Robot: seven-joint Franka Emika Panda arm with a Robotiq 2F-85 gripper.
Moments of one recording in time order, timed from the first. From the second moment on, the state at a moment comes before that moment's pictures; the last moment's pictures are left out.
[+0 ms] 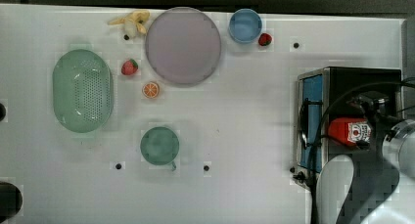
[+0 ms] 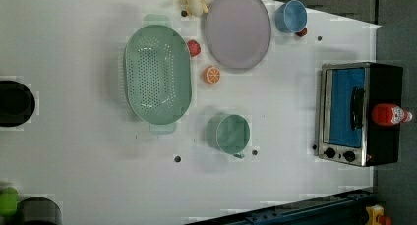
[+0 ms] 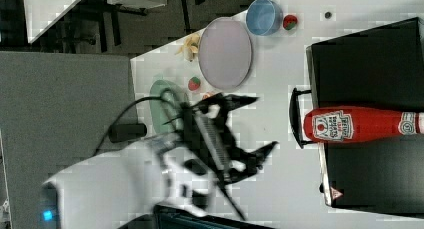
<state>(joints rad) -0.09 -0.10 -0.48 -2.05 -0.05 0.59 0.02</state>
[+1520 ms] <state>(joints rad) -0.12 0.16 -0.55 -2.03 0.08 0.67 0.02</state>
